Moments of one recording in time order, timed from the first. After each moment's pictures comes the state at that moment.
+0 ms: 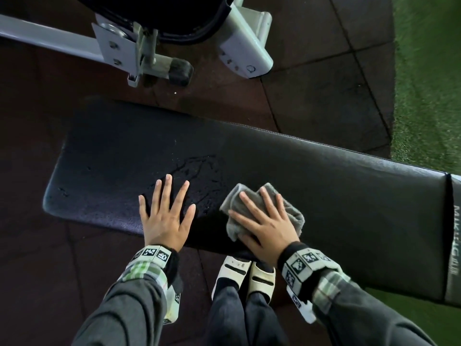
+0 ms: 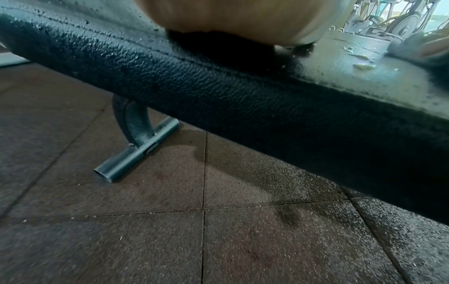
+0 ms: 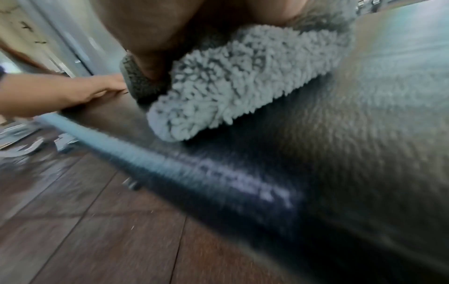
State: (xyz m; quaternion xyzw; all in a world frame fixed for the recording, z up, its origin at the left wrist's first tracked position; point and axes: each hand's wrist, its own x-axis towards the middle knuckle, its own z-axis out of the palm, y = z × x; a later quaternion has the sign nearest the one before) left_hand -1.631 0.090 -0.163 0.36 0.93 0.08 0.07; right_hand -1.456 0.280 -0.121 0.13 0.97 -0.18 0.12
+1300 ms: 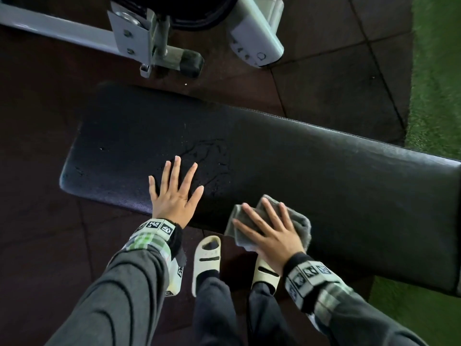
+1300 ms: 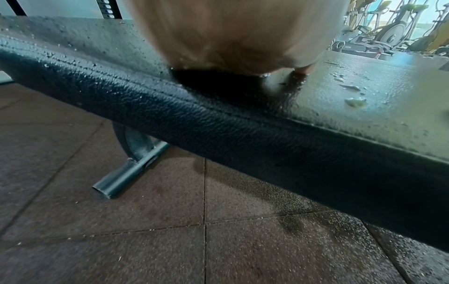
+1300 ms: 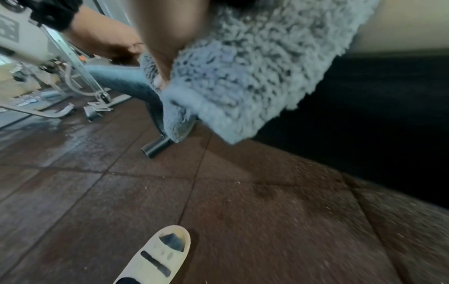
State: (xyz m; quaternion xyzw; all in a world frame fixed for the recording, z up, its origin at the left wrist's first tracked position) left_hand -1.639 0.093 -0.154 0.33 0.92 0.05 0.19; right_hand -1.415 0.242 -0.136 0.08 0.99 -0.10 0.11
